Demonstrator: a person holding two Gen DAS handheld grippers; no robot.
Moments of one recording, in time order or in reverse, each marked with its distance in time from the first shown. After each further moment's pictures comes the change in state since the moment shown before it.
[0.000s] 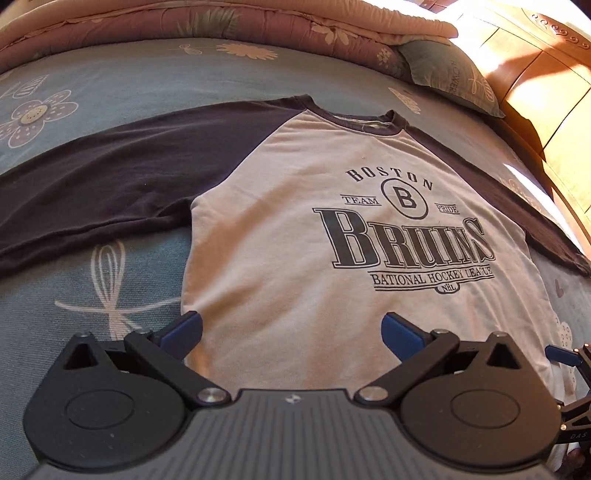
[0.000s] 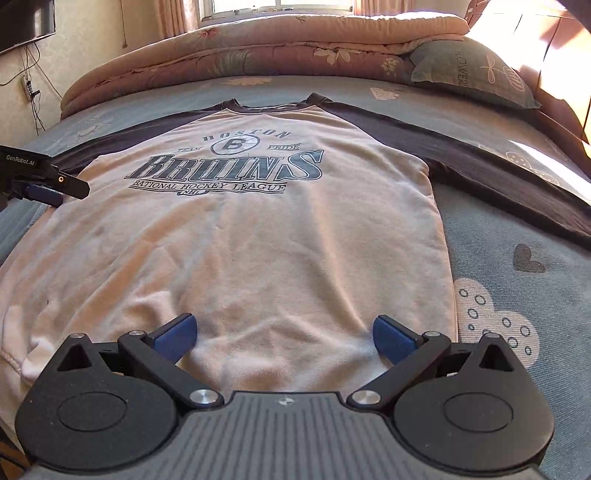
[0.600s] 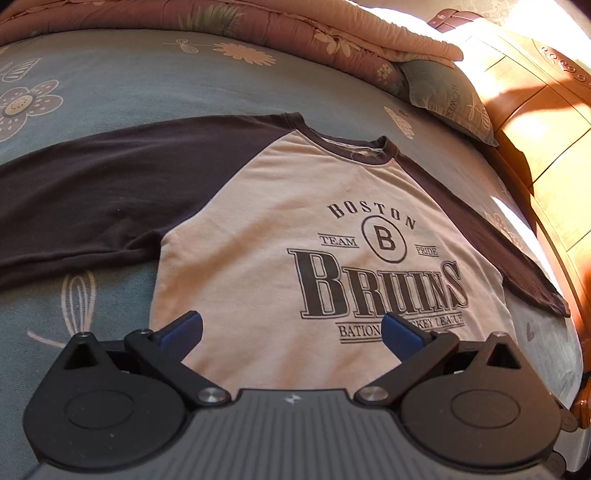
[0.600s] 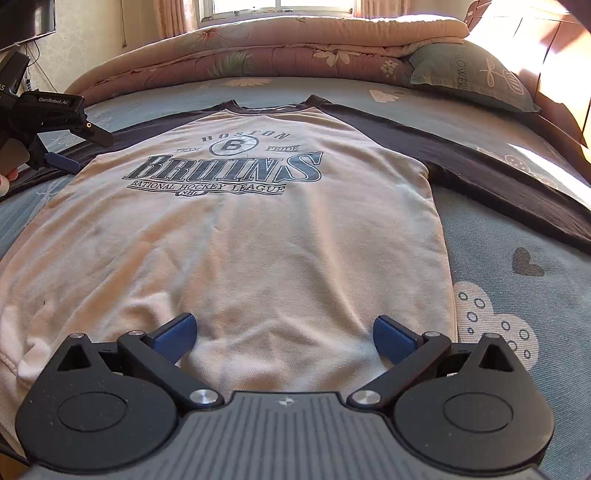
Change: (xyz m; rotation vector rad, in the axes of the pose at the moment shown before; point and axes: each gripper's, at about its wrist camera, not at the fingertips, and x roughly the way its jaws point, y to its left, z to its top) left arm -0.002 -0.001 0.016 -0.112 0.052 -0.116; right arm 0.000 0.002 0.000 -0.008 -0.004 -0.009
